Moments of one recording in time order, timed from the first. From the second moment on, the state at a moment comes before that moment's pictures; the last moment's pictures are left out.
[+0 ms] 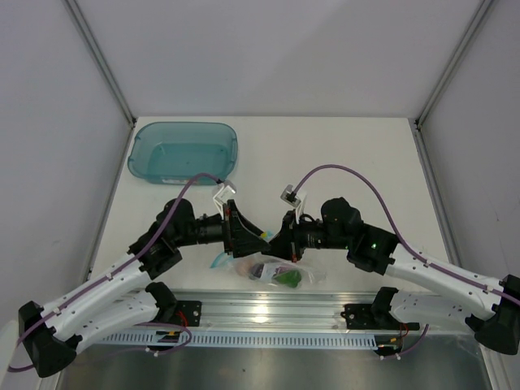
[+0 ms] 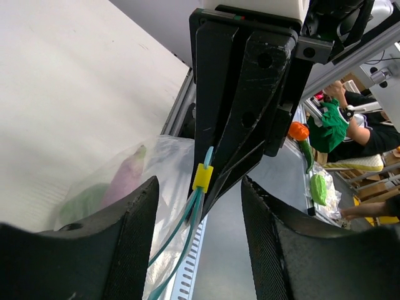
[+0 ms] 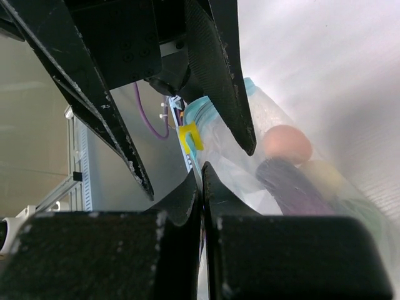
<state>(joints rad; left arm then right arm) -0.79 0.78 0.65 0.04 0.60 -0.63 1.02 0.98 0.83 -0.12 -0.40 0.54</state>
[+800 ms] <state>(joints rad) -0.76 0.75 0.65 0.06 0.59 -0.66 1.04 0.98 0.82 -0.12 -0.41 0.54</state>
